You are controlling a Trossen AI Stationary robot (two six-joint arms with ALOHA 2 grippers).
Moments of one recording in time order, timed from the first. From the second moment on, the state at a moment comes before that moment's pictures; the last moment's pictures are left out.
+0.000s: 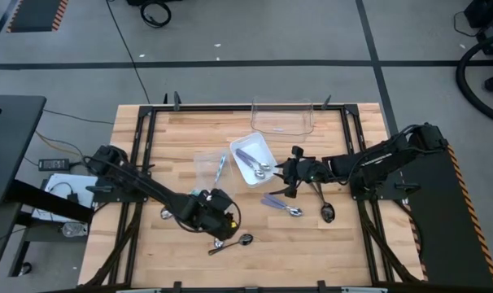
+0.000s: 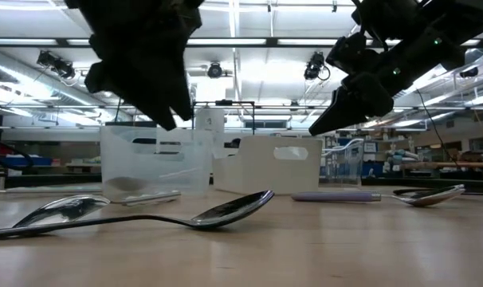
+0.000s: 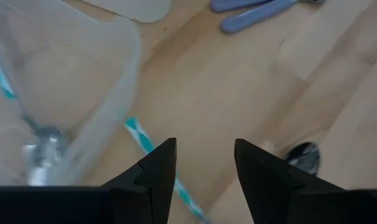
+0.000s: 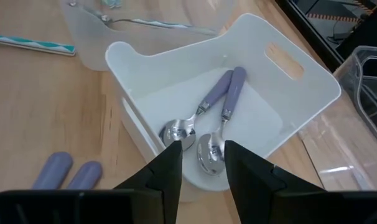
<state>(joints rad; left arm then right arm) -0.48 1.77 1.21 -0.61 -0.47 -1.19 0.10 1.33 0.51 0.21 0.39 -0.01</state>
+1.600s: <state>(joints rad) -0.47 1.93 1.23 -0.83 -0.09 -1.27 0.07 1.33 0.51 0.32 0.29 -0.13</state>
